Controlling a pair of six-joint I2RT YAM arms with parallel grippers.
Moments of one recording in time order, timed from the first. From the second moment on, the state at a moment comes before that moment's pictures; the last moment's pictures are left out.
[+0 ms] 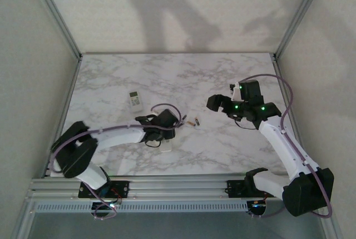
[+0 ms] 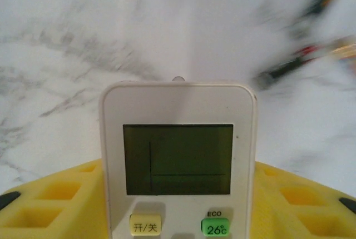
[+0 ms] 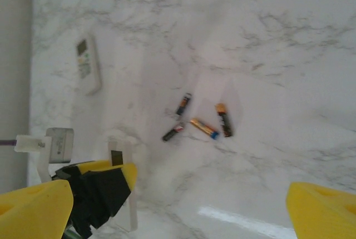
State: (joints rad) left arm -0.84 1.52 0.88 -0.44 -0.20 -0.96; right arm 0.31 1.13 0.98 -0.67 -0.42 0.57
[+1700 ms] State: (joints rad) left arm -0.54 1.23 1.15 0.11 0.31 -0.94; right arm 0.64 1.21 1.21 -0.46 -0.29 0.34
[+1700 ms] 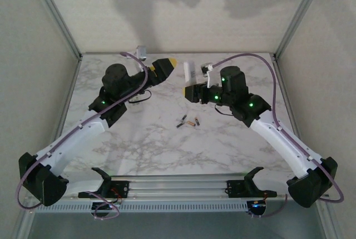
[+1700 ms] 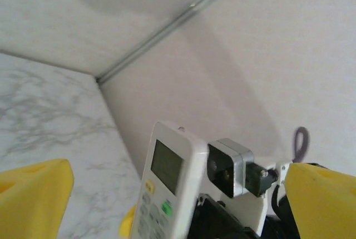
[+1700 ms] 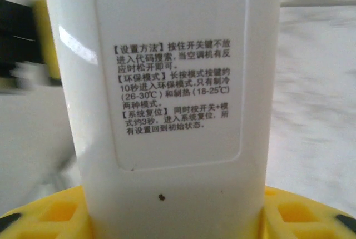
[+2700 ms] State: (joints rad) left arm -0.64 1.28 1.04 0.10 0.25 -0.86; right arm 0.75 1.19 1.27 -0.62 -0.13 0.35
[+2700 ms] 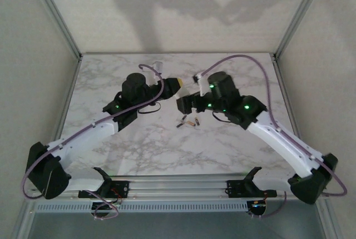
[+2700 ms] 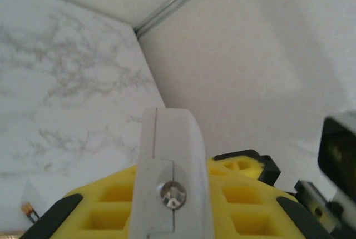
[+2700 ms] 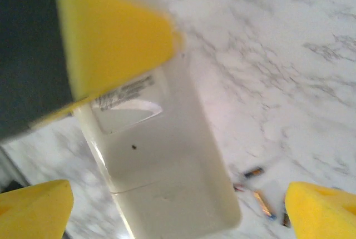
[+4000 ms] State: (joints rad) left arm -0.64 1.24 0.99 0.40 0.23 -0.90; right arm 0.64 1.07 0.95 0.03 -0.42 1.17
